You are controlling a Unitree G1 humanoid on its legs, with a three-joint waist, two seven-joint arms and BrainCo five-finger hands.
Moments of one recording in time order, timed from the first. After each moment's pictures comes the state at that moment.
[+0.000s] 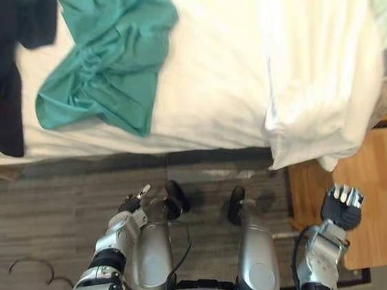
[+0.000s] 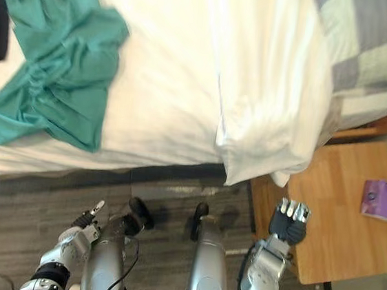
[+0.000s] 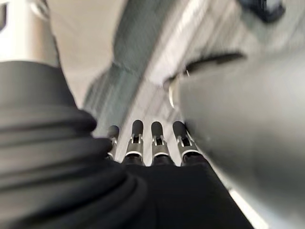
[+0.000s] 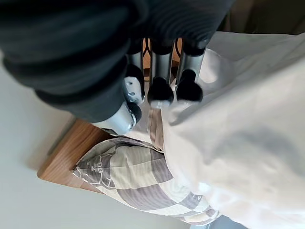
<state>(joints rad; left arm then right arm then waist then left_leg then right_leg) -0.07 0.07 0.28 0.78 -0.46 0.19 0.11 0.10 0.02 -0.36 0.40 1.39 -0.25 0.39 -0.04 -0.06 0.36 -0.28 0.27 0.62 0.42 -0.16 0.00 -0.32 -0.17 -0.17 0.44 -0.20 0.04</state>
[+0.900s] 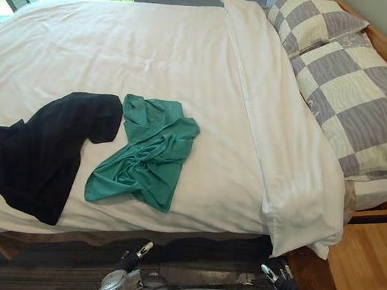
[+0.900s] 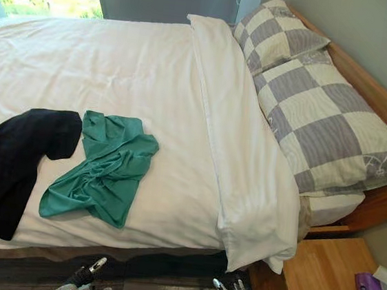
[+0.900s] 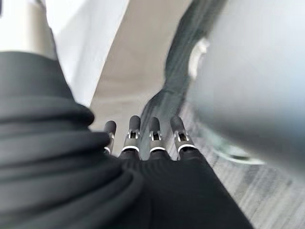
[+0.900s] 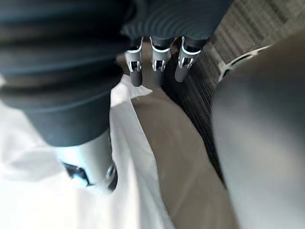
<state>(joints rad) 0.15 0.01 0.29 0.89 -0.28 0.06 0.06 0.24 -0.04 -0.22 0.87 0.27 -0.25 0.15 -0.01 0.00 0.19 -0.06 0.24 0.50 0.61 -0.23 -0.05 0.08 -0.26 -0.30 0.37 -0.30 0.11</state>
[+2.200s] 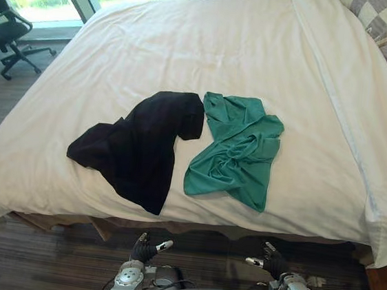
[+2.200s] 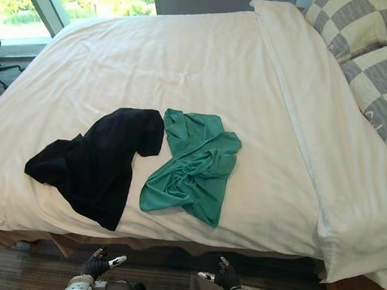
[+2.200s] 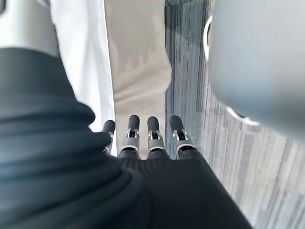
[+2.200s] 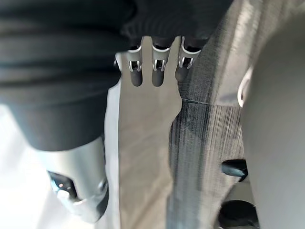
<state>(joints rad) 0.14 0.05 0.04 0.87 -0.01 -0.09 0.09 0.08 -0.15 0.03 0.97 0.09 -0.18 0.17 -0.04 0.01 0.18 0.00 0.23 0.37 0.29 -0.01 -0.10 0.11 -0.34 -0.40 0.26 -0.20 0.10</state>
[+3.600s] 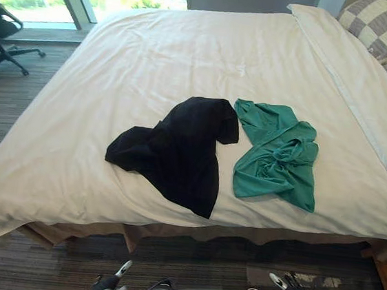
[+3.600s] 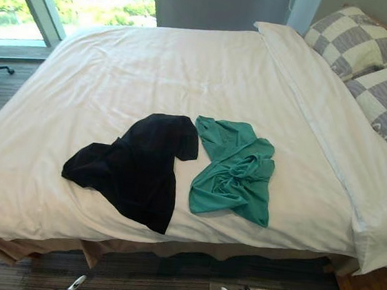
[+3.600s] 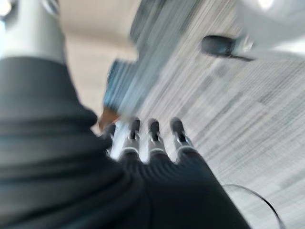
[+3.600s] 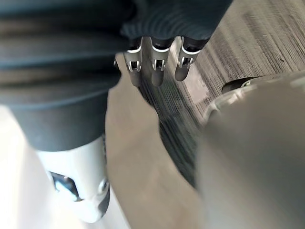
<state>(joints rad) 0.21 0.06 0.46 0.96 -0.29 -0.03 0.30 0.25 -0.12 -0.21 0.95 0.47 -0.25 0.05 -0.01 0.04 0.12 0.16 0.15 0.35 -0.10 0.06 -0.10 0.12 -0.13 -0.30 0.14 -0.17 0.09</state>
